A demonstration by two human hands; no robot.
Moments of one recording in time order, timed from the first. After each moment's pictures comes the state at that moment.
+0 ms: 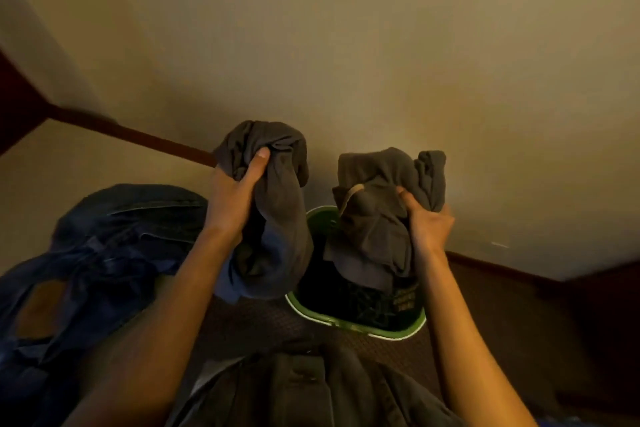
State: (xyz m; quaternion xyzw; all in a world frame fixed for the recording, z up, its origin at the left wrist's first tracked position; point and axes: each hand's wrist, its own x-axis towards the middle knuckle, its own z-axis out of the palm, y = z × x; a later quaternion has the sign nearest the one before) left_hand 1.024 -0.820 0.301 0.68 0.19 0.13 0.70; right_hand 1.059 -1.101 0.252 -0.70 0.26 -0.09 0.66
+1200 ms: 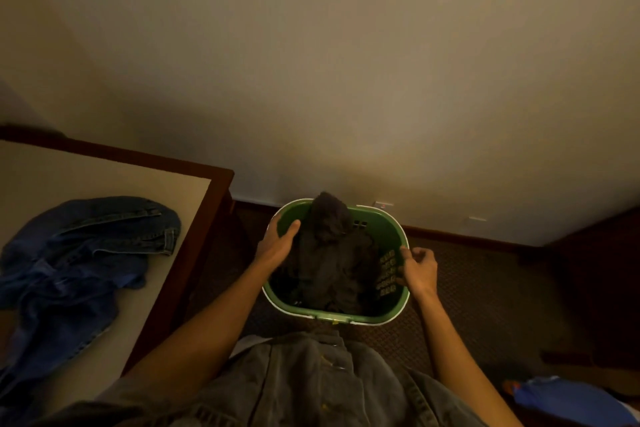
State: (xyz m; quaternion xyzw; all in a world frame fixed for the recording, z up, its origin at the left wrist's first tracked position) left_hand 1.050 -0.907 0.107 0.81 0.23 -0.21 0.50; right_hand 1.002 -1.195 0.126 -0.75 0.38 0.06 0.54
